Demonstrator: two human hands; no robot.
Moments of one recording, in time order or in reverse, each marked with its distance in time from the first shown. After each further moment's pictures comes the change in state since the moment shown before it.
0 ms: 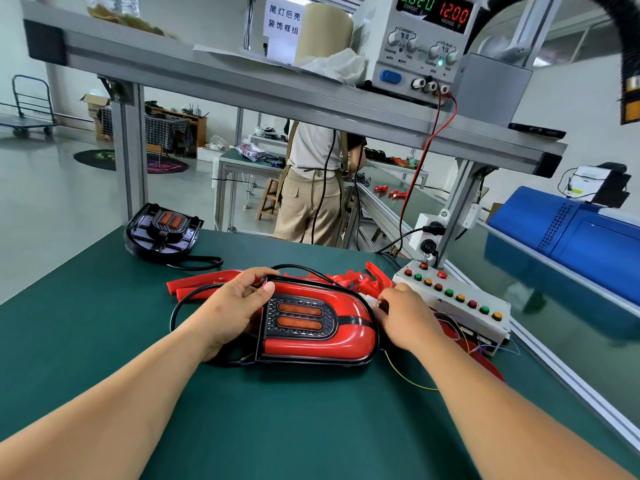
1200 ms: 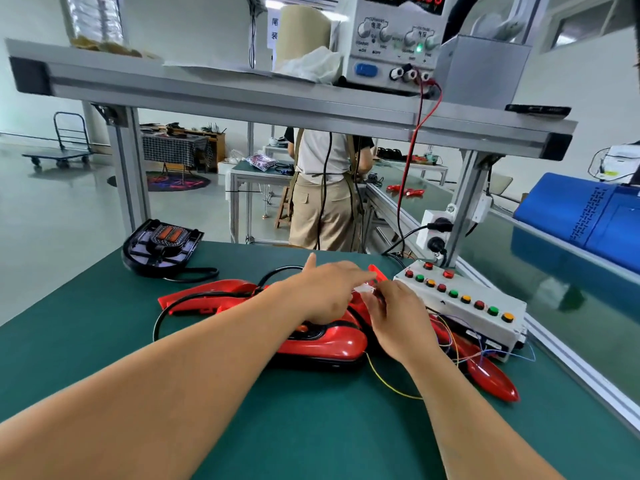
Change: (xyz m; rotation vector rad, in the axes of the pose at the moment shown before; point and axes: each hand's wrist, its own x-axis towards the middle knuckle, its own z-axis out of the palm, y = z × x) left_hand 0.051 0.062 0.122 1.456 -0.381 0.291; right_hand -0.012 -0.005 -0.002 0.340 0.253 -0.108
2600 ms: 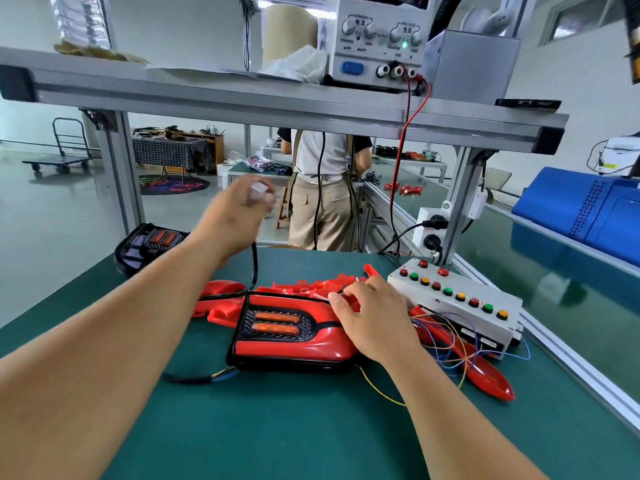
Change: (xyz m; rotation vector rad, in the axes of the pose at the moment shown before) left_hand -0.031 -0.072 -0.062 -0.741 0.769 -0.270; right_hand 0.001 -0.014 0.009 -0.114 -0.069 -0.027
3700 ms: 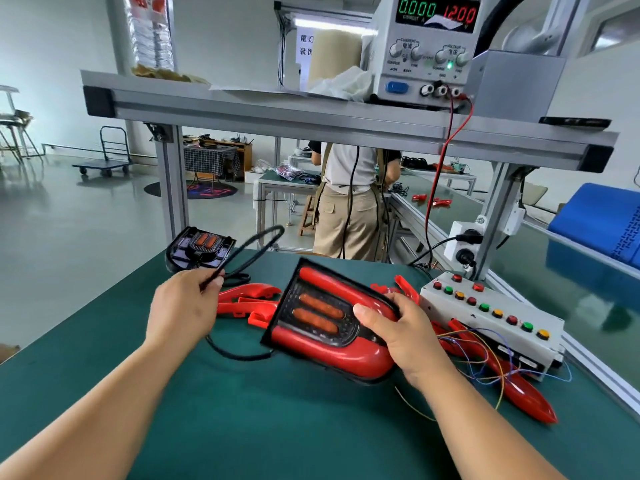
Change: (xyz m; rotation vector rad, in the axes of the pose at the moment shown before) left_hand -0.097 -0.090 -0.062 0.494 0.307 -0.225; right_hand -0.016 -0.024 -0.004 1.162 -0.091 0.219
